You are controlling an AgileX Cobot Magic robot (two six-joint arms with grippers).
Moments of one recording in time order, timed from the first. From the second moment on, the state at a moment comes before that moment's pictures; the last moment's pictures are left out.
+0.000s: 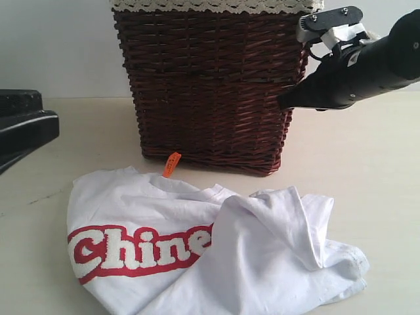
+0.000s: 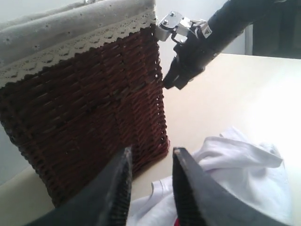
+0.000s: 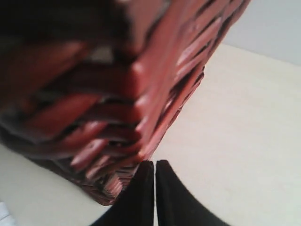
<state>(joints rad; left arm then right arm) -0.49 0.73 -0.50 -1.47 0.36 1.71 0.14 1.70 -1.08 0.09 0.26 -0.19</state>
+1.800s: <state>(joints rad) -0.49 1.78 -0.78 -1.65 0.10 1.93 0.18 1.73 -0.88 0.51 0.69 -0.49</state>
